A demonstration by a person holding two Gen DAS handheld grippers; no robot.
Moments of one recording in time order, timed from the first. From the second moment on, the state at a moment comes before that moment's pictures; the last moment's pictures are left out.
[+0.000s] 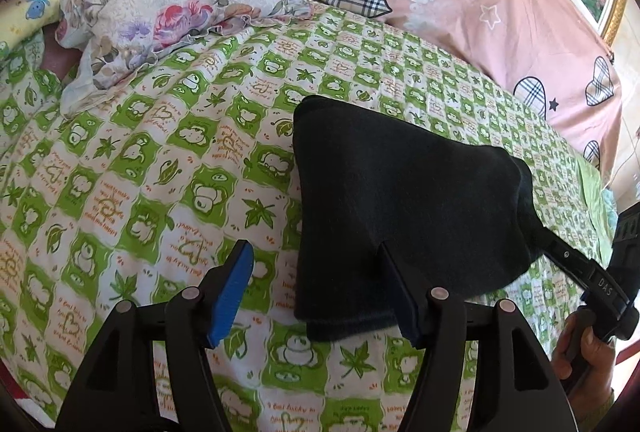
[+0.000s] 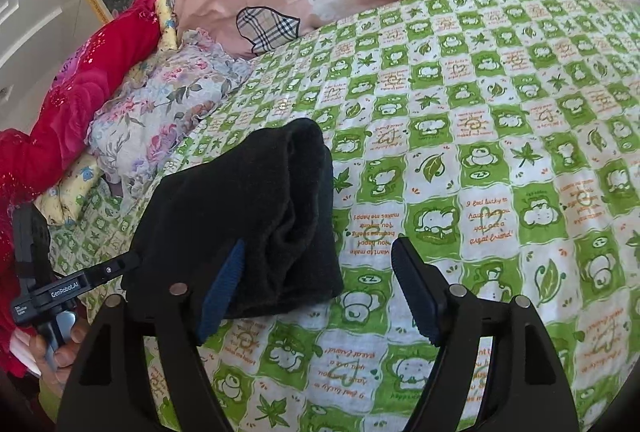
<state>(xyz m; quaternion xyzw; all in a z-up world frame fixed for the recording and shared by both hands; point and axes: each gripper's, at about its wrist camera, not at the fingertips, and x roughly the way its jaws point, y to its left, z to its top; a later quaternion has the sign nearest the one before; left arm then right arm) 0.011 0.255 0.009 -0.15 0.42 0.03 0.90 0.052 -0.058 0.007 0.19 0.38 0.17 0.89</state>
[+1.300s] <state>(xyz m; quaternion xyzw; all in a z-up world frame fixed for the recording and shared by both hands) -0.042 0.207 0.014 -0.02 0.39 0.08 0.92 -0.009 0.014 0.008 0.04 0.34 0.22 0.92</state>
